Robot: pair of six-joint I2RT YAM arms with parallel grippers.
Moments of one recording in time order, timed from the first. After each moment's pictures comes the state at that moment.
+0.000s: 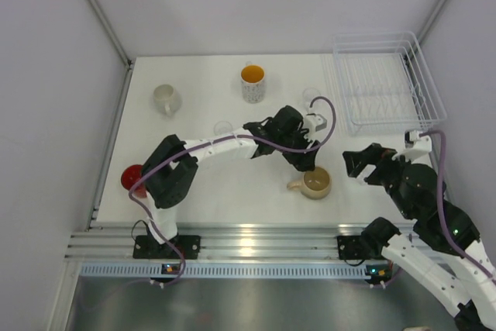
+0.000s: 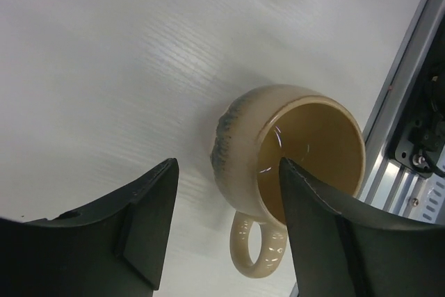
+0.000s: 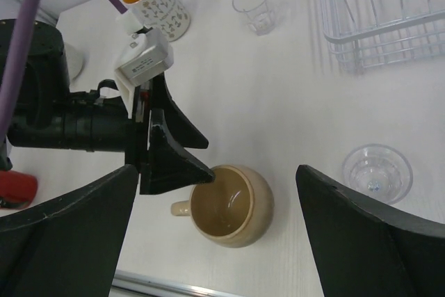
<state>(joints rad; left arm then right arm) -0.93 1.87 1.38 -0.23 0.37 -0.15 0.66 0.33 0.79 -0.76 0.41 0.58</state>
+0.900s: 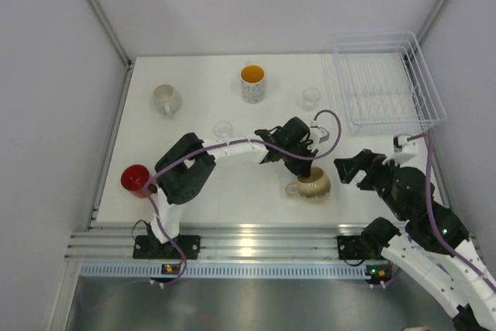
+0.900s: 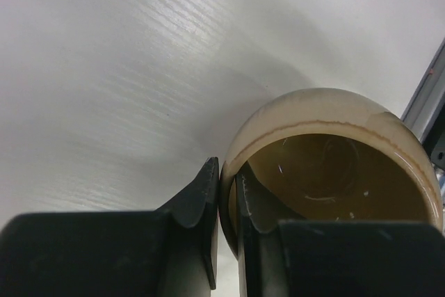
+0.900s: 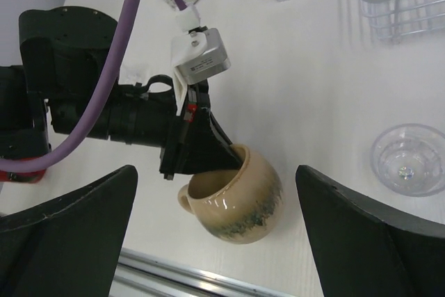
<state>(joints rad) -0.97 2.01 1.41 -0.26 0.33 -0.16 0.66 0.28 0.70 -0.74 0.34 0.62</state>
